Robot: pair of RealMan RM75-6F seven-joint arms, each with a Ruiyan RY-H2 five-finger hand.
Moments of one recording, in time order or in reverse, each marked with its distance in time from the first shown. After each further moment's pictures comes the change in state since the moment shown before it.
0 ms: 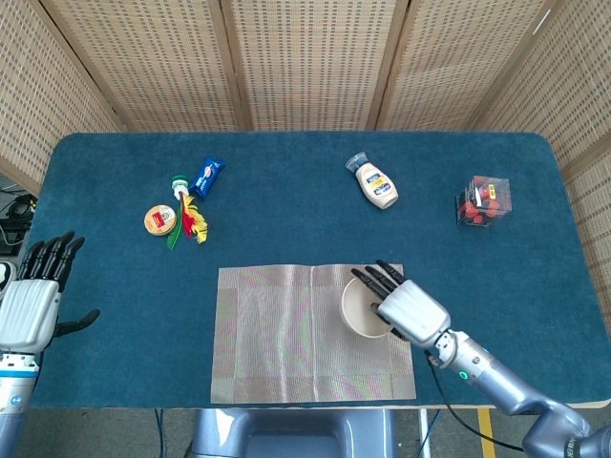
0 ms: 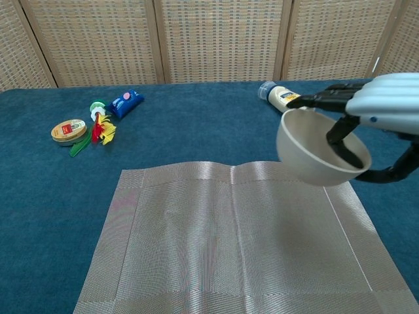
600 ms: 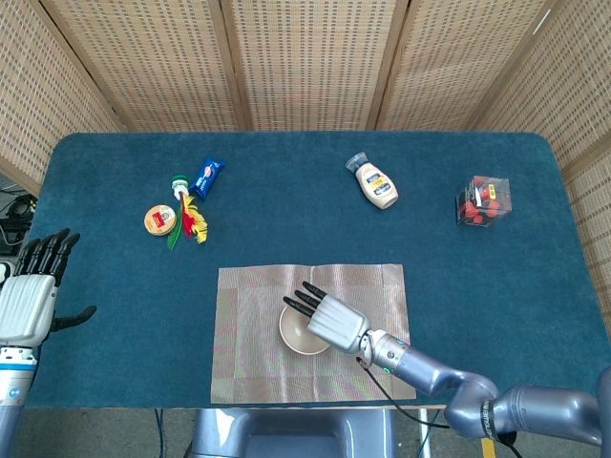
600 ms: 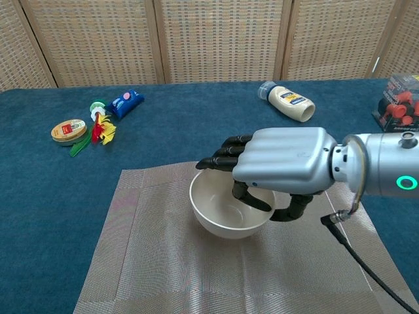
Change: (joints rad) left arm -0.008 0.003 -0.023 0.016 -0.047 -0.033 -0.016; right arm 0.214 -0.296 0.062 0.101 0.217 -0.255 -0.379
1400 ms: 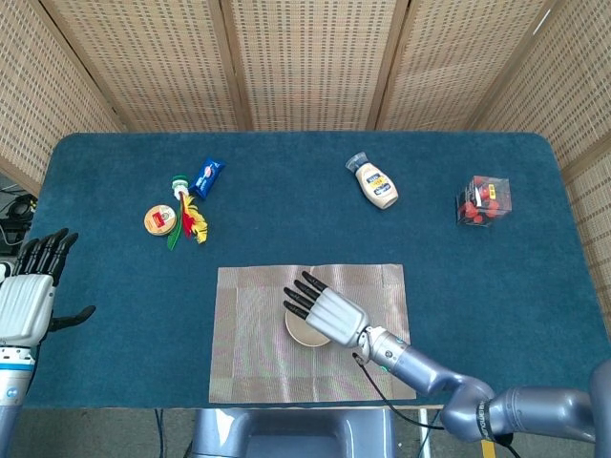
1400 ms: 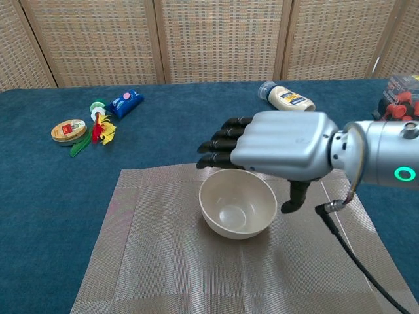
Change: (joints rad) left arm 0.005 0.011 -0.004 0.000 0.002 -0.004 -0.029; right arm 0.016 0.024 -0.040 -0.057 0.072 0.139 -0.119
